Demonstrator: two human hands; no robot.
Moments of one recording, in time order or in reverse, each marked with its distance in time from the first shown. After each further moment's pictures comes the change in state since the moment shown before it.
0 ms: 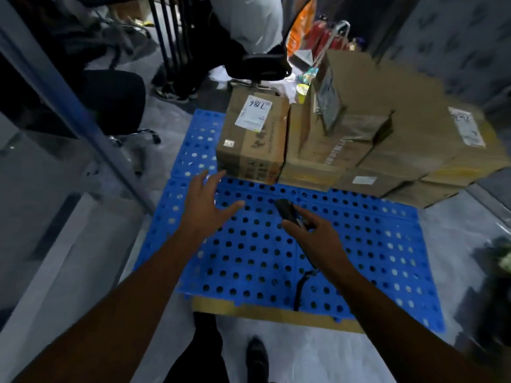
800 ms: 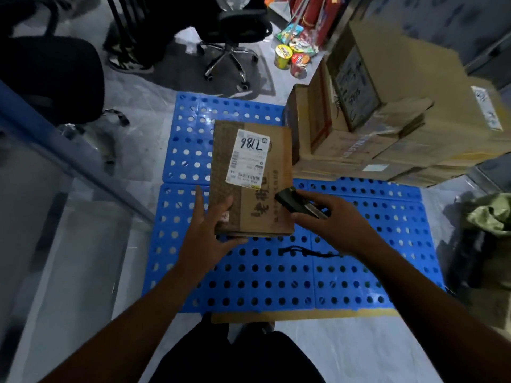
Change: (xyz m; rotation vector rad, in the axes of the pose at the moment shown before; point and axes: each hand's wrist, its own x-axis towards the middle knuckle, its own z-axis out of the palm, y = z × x) left_hand -0.004 -0.071 0.007 -0.167 -0.091 0.213; right_hand 0.039 -0.064 0.001 -0.312 -0.060 -0.021
